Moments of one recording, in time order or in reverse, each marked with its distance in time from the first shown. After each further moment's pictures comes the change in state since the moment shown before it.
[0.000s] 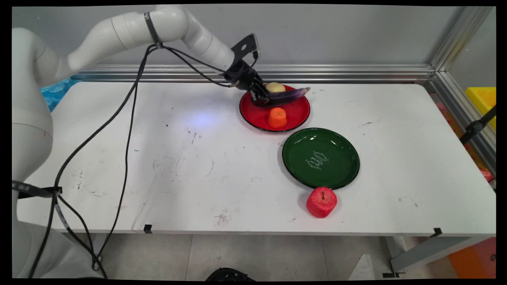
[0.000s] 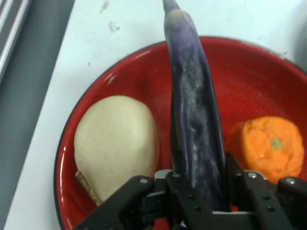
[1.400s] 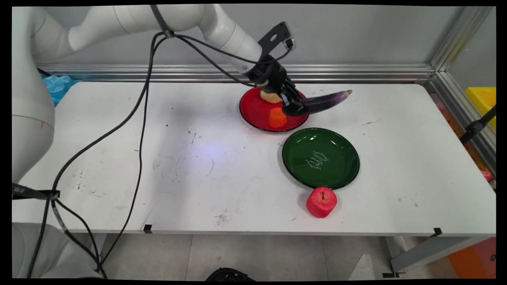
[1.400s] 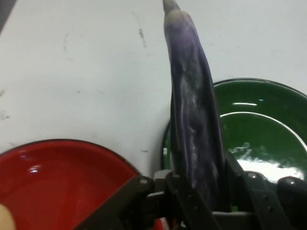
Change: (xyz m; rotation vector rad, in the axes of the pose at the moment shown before) arm 0.095 0.101 -0.026 -0.100 0.057 -0.064
